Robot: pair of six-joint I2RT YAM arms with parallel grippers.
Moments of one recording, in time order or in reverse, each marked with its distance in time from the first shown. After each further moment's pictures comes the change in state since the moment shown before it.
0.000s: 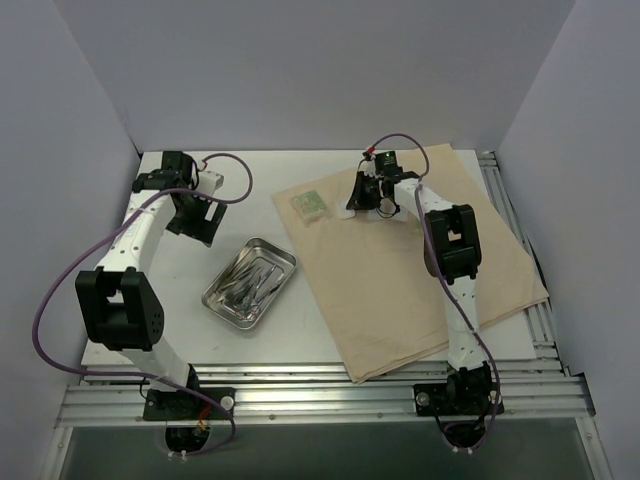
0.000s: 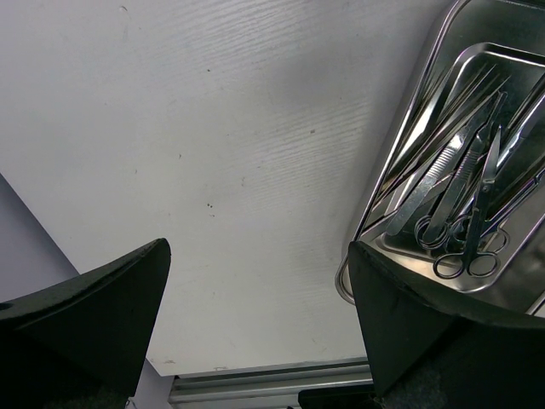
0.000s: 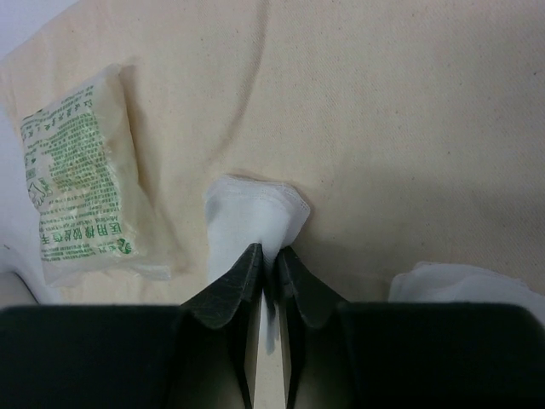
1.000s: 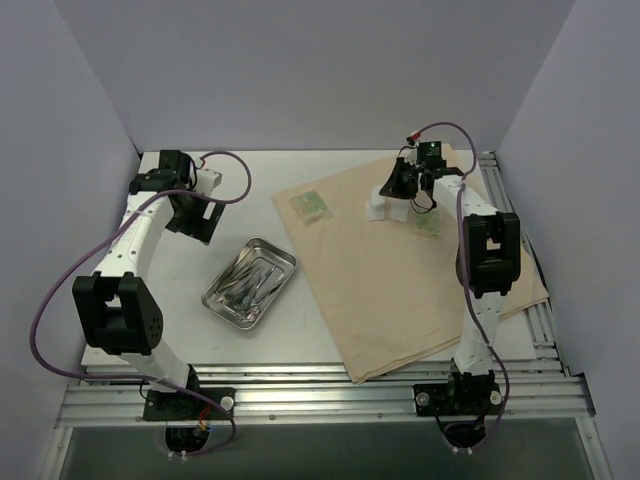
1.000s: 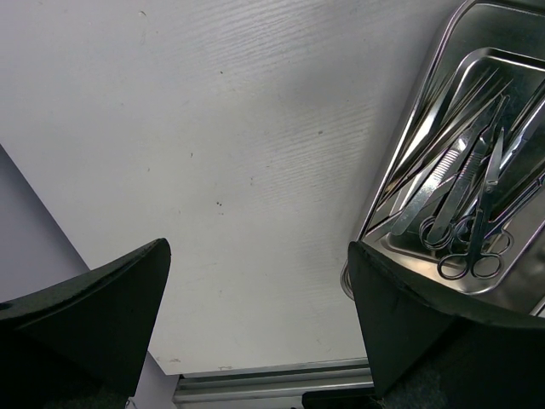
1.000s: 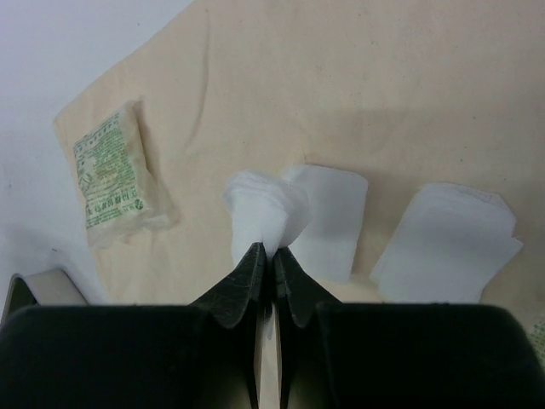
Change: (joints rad) left arm 0.000 -0.027 0.000 0.005 -0.012 0.004; right arm -0.156 -0.295 -0.238 0.045 0.000 0.030
